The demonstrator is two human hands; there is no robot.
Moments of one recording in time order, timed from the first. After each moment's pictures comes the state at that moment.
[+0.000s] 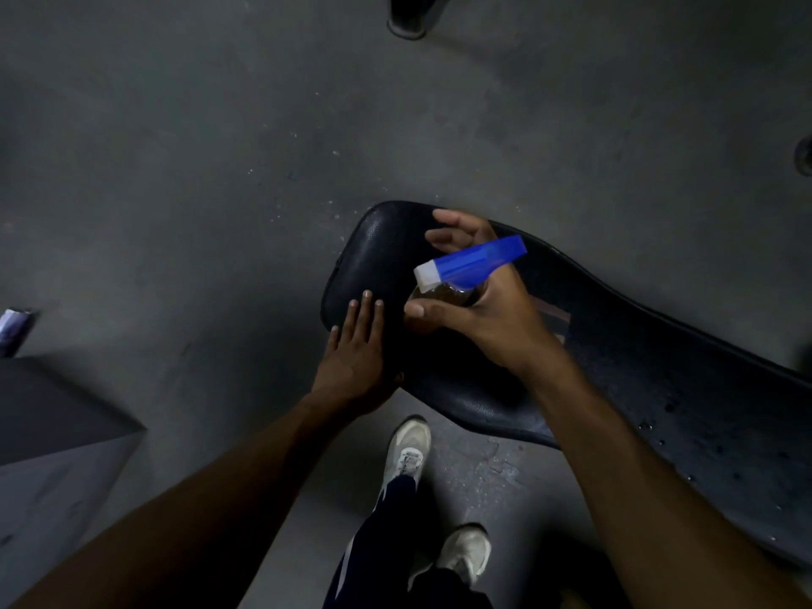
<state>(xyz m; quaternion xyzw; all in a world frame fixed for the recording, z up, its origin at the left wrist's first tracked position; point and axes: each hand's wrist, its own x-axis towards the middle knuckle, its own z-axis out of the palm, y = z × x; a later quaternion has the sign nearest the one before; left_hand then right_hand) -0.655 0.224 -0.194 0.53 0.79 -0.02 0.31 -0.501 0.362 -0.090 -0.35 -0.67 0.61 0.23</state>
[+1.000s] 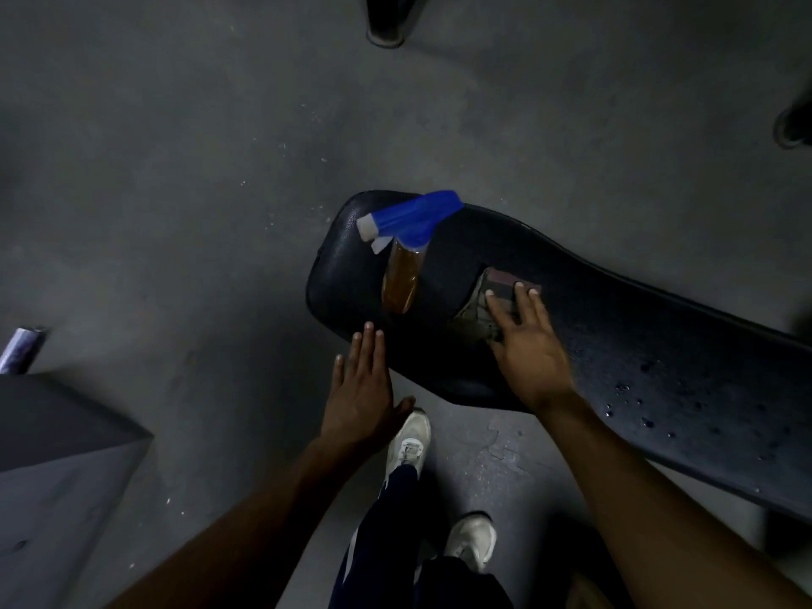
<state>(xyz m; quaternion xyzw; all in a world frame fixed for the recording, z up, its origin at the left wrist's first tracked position) -0.587 0.171 -0.179 0.53 0.79 -0.02 0.32 -0.380 0.324 -0.196 -0.53 -0.80 0.26 -0.09</state>
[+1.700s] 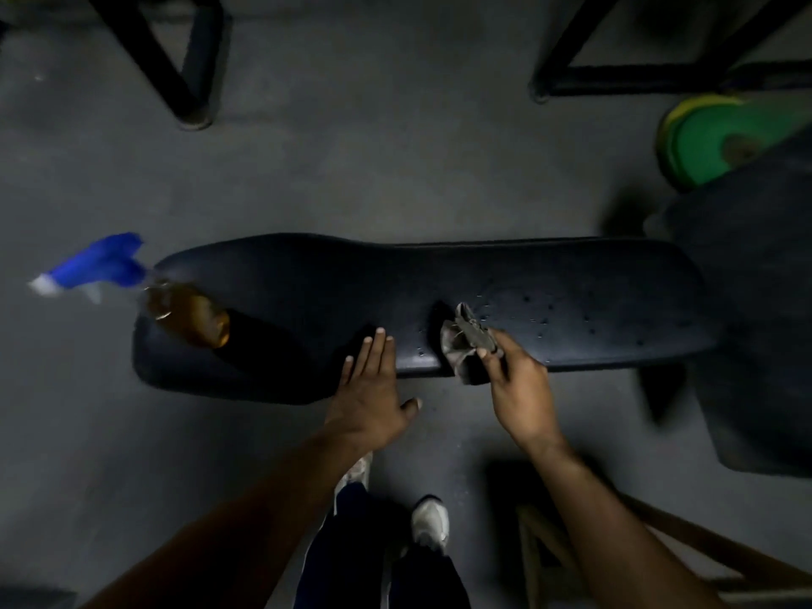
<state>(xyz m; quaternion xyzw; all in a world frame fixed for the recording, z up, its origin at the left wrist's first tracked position) -0.347 0.222 -0.129 0.69 0.65 -0.08 0.31 -0.133 0.222 -0.120 -0.70 -0.54 0.37 0.27</state>
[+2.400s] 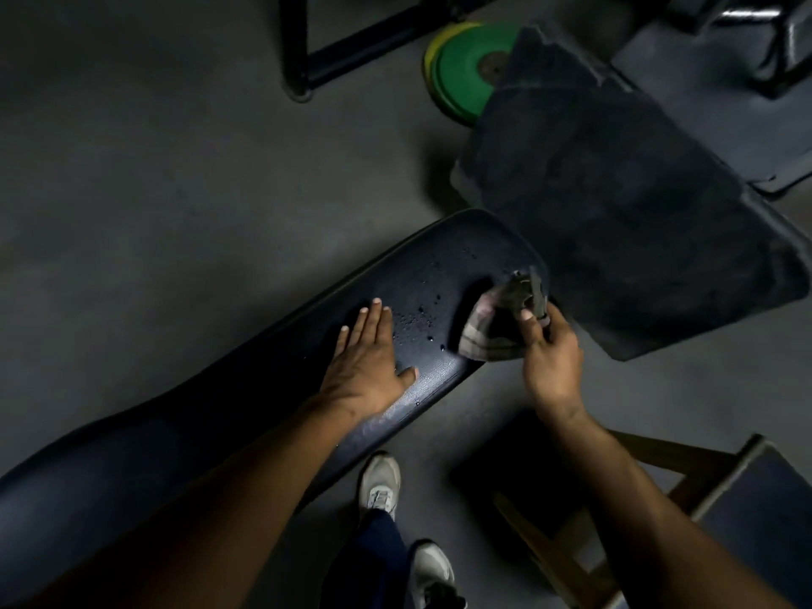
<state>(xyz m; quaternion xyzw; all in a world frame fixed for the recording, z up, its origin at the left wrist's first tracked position) -0.108 0.385 -0.168 0.85 0.42 -0.16 0.27 0.085 0.246 -0.155 -0.86 -0.15 0.24 0.43</state>
